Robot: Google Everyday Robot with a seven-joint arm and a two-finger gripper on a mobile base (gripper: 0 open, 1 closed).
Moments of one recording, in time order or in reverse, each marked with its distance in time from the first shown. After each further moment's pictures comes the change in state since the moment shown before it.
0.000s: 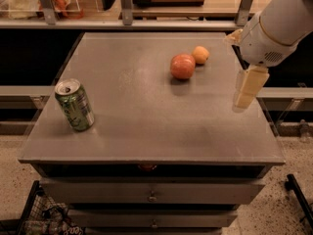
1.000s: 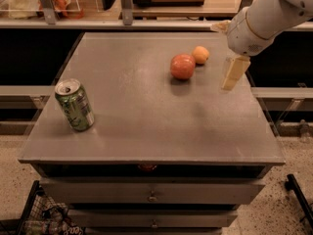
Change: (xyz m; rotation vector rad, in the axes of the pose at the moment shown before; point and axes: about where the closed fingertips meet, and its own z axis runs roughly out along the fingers) arm -0.005 -0.073 0.041 0.104 -0.100 -0.093
